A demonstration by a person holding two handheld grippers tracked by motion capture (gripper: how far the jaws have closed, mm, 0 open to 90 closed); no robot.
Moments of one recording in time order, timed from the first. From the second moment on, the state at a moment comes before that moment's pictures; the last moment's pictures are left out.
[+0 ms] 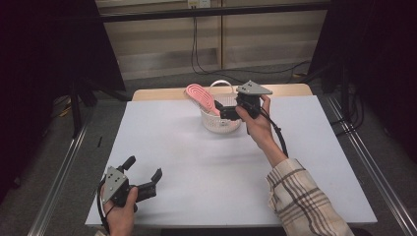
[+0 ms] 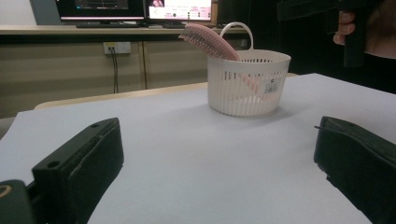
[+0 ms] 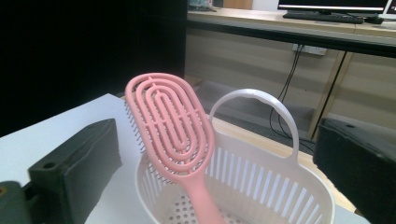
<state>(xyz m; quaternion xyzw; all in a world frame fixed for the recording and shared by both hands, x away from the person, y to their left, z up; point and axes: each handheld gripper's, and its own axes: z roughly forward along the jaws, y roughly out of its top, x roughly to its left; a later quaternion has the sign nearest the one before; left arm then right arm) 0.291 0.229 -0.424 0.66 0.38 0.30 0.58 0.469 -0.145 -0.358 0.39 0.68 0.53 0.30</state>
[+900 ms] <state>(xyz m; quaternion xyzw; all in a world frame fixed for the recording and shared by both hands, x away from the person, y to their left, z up) 0.290 0.228 -0.423 0.66 0.37 0.31 0.58 0.423 -0.171 -0.357 0.39 0.65 0.56 0.33</state>
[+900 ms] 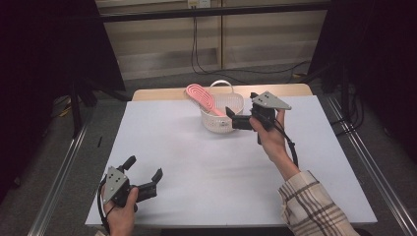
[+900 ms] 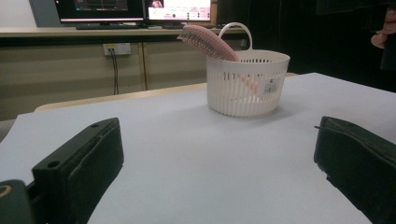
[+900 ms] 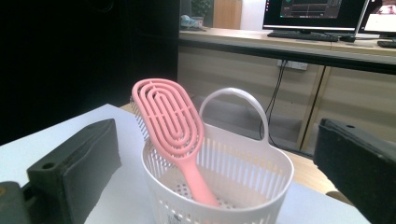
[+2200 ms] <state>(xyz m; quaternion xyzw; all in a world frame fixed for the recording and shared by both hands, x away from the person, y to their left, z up) 0.290 0.227 -0.423 0.65 0.38 0.31 0.59 0.359 -0.211 -0.374 0.41 0.63 0.55 0.37</state>
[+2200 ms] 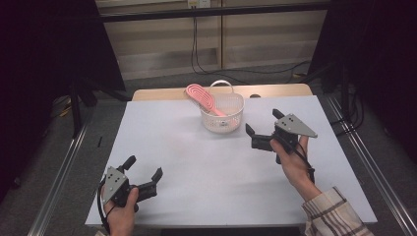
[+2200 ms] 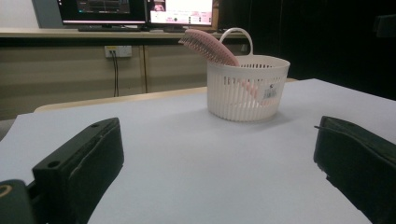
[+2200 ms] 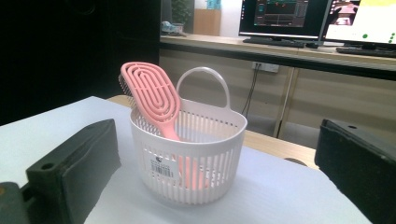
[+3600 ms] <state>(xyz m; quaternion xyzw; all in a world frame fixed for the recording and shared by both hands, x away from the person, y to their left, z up) 0.289 0.228 -0.422 0.65 0.38 0.32 0.58 0.291 -0.284 -0.396 0.44 0.60 0.52 0.42</state>
